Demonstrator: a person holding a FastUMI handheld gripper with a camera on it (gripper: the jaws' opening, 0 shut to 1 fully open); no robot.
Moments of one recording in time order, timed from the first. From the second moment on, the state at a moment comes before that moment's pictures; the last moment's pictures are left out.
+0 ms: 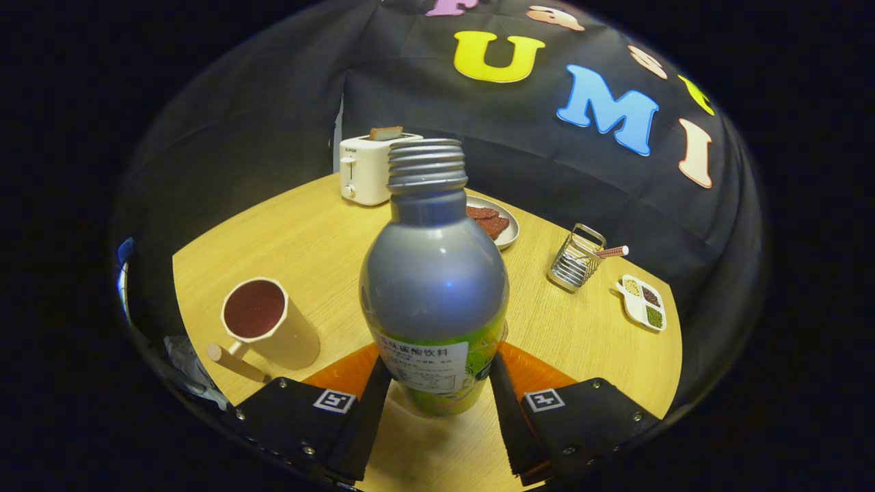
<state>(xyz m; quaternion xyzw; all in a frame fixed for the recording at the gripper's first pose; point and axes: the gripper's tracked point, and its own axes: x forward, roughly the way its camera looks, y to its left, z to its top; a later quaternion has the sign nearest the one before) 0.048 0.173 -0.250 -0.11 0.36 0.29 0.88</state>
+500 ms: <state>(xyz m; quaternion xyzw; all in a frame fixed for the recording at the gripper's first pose) 0.091 0.173 -0.258 -0.02 0.34 0.26 0.90</state>
